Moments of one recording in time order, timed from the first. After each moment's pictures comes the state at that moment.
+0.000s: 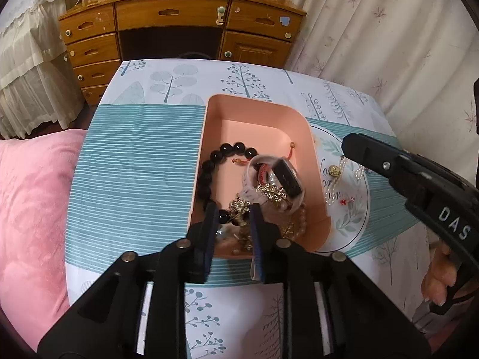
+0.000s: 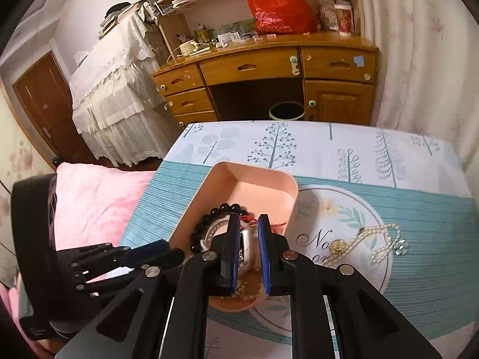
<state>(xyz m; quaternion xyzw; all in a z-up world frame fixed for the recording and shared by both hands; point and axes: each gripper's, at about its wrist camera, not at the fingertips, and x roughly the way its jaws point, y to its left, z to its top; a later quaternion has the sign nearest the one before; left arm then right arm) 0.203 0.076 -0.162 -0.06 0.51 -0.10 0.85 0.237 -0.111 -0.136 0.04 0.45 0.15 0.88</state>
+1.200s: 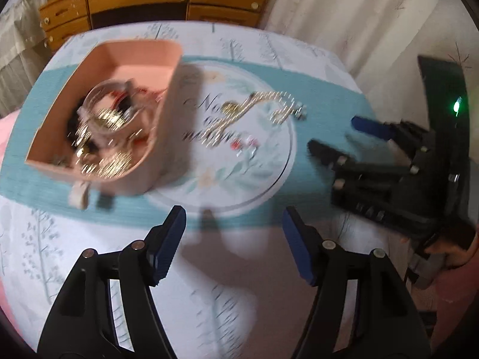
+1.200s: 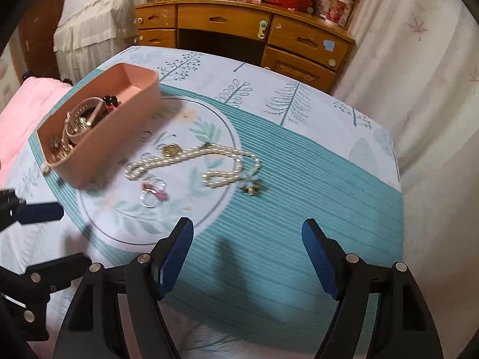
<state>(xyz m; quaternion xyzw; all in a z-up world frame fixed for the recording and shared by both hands) 0.148 -0.093 -0.196 -0.07 0.53 -0.11 0.84 0.214 -0.278 -0.217 -0.17 0.49 0.10 0.85</state>
